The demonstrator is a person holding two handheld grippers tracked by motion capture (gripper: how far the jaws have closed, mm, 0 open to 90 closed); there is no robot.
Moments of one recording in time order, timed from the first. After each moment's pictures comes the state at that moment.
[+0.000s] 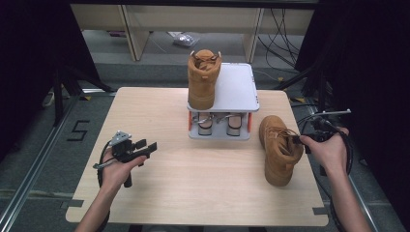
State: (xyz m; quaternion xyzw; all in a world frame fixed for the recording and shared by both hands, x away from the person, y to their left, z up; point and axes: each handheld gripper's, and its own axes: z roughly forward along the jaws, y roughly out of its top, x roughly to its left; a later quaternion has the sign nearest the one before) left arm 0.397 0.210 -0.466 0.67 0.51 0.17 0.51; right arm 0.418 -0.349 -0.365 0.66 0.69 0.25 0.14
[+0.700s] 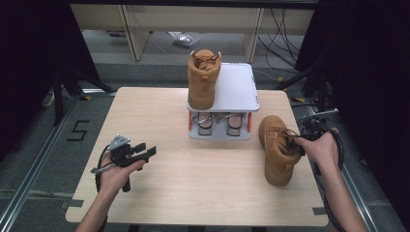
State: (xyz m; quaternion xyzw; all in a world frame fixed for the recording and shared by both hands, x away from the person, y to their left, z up) left arm 0.384 0.214 -0.469 0.67 0.51 0.16 0.51; right arm 0.434 -0.338 -0.380 0.71 0.68 0.18 0.06
